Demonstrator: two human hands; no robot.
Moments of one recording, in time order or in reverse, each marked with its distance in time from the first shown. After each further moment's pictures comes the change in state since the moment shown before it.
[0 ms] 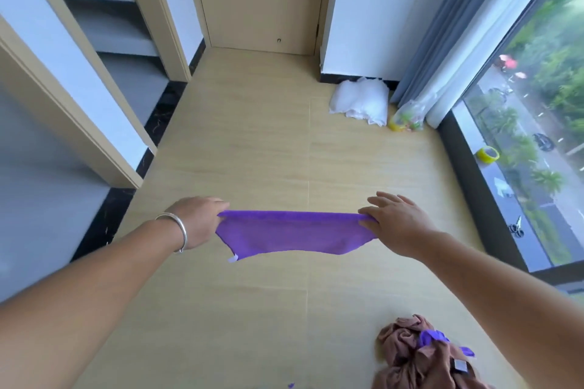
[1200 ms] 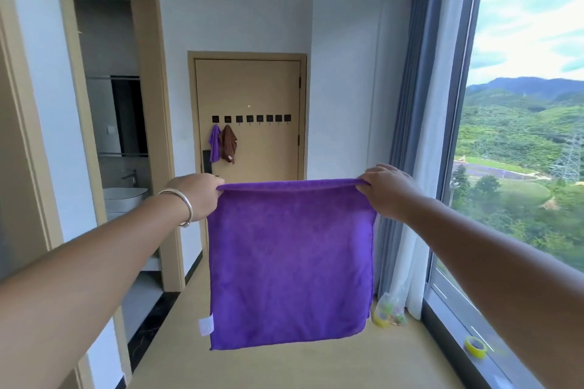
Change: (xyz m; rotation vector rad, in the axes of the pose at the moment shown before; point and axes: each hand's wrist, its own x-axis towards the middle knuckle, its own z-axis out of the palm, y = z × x) left_hand -0.140 0.093 -0.459 0.203 0.854 -0.038; right_hand -0.154 0.038 -0.464 -0.027 0.861 0.145
